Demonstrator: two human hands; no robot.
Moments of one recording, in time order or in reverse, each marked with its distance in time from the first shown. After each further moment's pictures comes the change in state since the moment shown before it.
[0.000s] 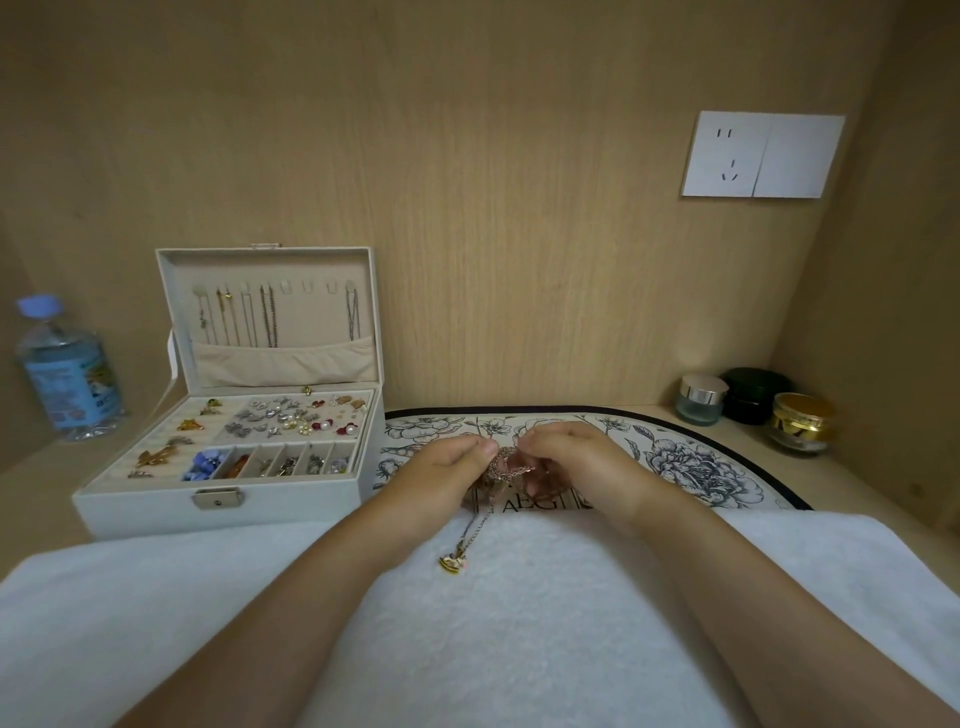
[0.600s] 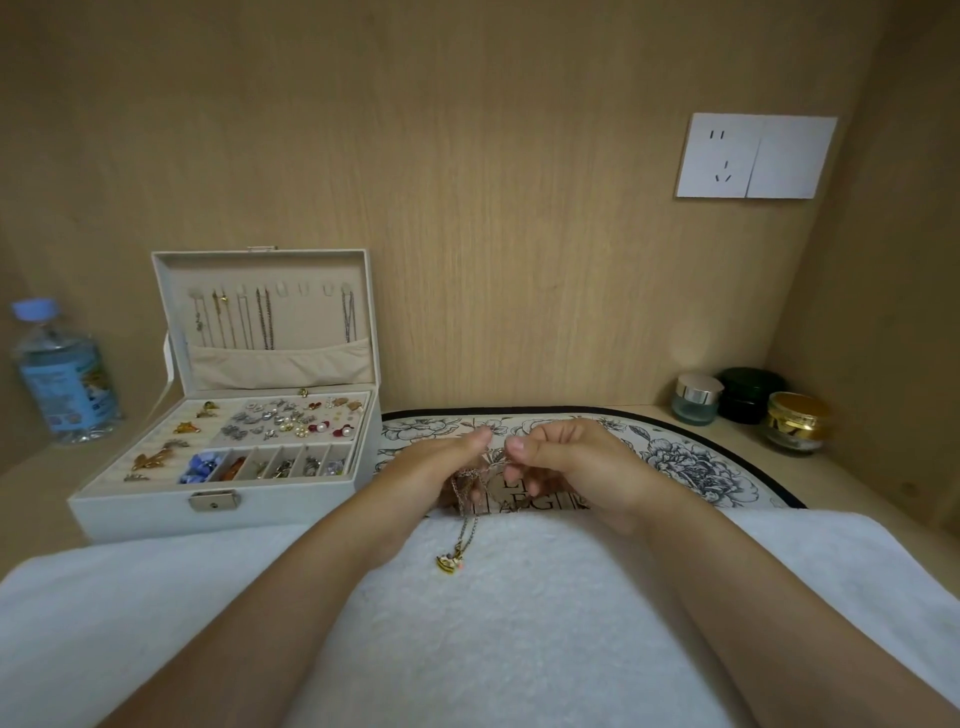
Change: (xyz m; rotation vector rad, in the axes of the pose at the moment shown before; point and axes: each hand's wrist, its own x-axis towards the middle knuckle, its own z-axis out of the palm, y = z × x) left_hand 0.002 0.003 -0.010 -0.167 -0.121 -0.156; right_hand -0.005 -0.003 -0.002 0.118 -0.011 0.014
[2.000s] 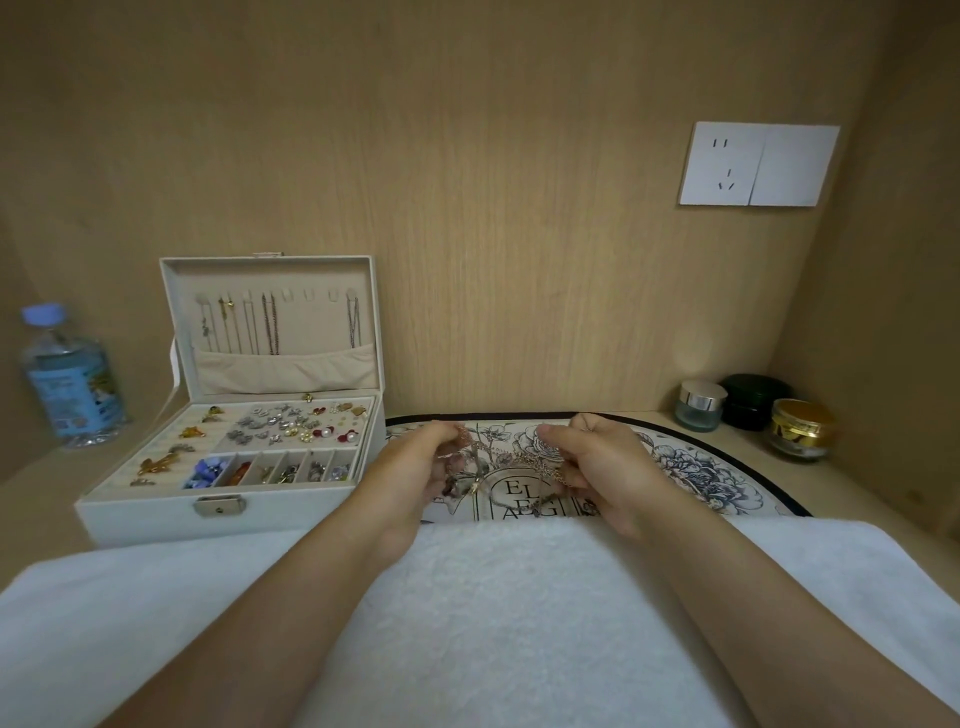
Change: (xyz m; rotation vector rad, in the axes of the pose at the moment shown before) left_hand 0.003 0.010 0.002 -0.299 0.324 -0.023; right_hand 0.019 0.017 -0.012 0.166 0.382 0.080
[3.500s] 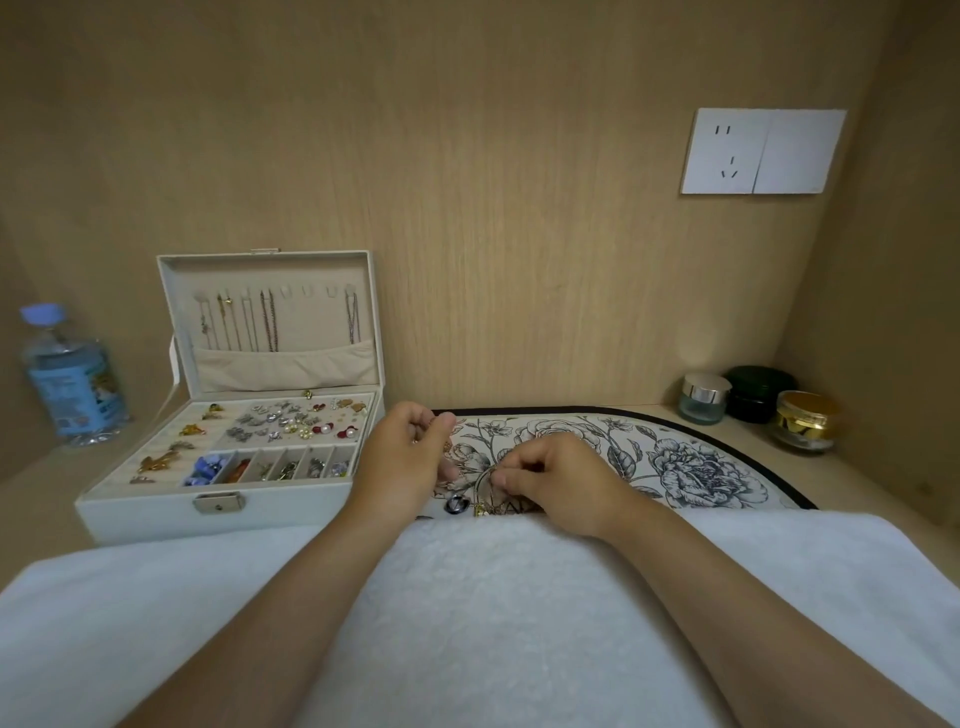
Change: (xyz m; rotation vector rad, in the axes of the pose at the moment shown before) left_hand 0.010 -0.009 -0.005 0.351 0.226 0.317; right_hand 0.000 0.017 0.015 -0.701 -0.303 -0.336
